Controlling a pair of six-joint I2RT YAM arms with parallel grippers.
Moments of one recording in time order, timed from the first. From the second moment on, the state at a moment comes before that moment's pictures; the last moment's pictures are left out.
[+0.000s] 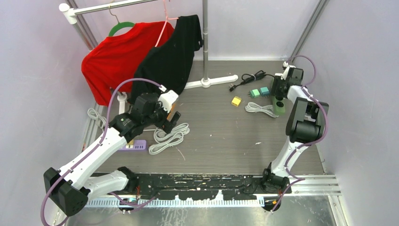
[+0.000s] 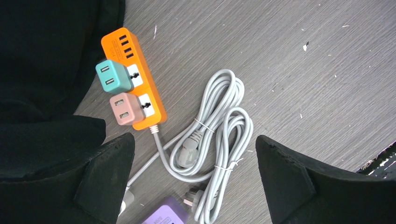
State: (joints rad) left arm -0.61 1.05 0.96 -0.56 0.01 0.16; right arm -0.29 1.89 1.28 -0.17 -0.11 -0.05
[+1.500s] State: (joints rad) left arm -0.60 1.07 0.86 -0.41 0.08 -0.19; right arm -0.30 1.15 0.88 -0.08 -1.13 0.18
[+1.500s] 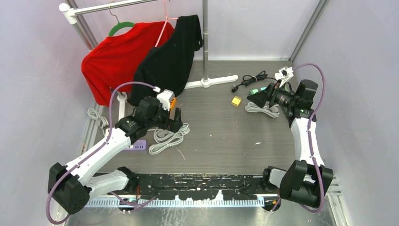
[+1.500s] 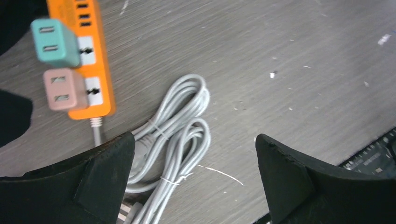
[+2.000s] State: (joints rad) left arm -0.50 1.23 0.74 -0.28 -0.15 -0.18; right arm -0.29 1.15 0.88 -0.07 -1.15 0.20
